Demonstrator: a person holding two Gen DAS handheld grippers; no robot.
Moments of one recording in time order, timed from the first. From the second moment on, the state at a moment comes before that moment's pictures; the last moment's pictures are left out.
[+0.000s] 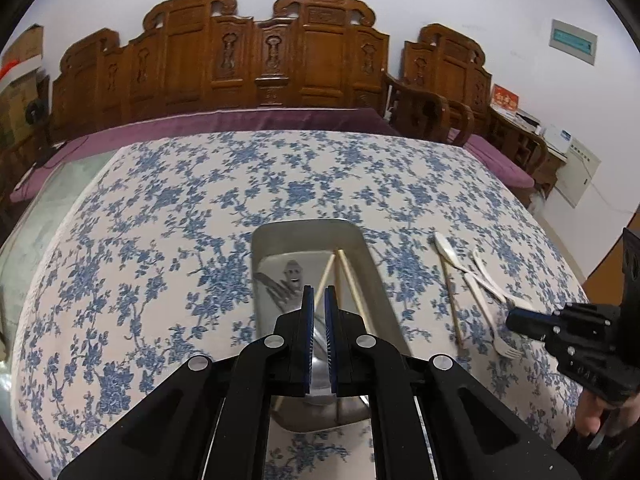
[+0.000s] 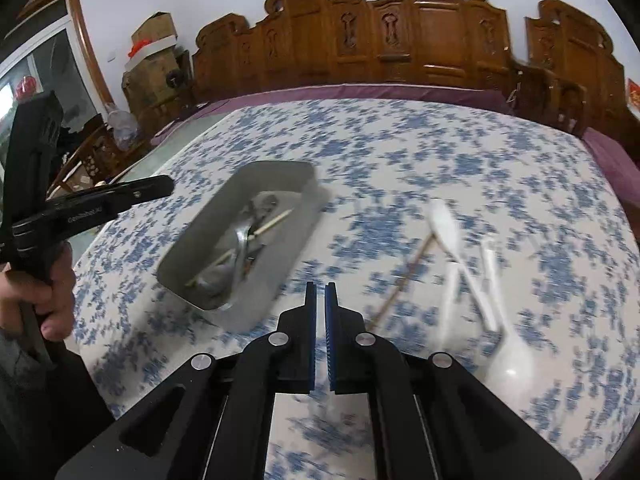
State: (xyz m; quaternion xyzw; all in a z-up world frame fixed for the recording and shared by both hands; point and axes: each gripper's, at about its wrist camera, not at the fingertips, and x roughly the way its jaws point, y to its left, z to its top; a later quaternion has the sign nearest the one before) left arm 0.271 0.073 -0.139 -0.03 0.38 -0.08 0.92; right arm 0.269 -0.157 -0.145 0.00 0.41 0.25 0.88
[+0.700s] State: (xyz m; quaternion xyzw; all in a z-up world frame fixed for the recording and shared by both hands) left arm 0.252 -0.008 -0.156 0.02 0.39 -0.14 0.91; right arm 0.299 -0.249 -0.194 -0.06 0.46 0.15 0.87
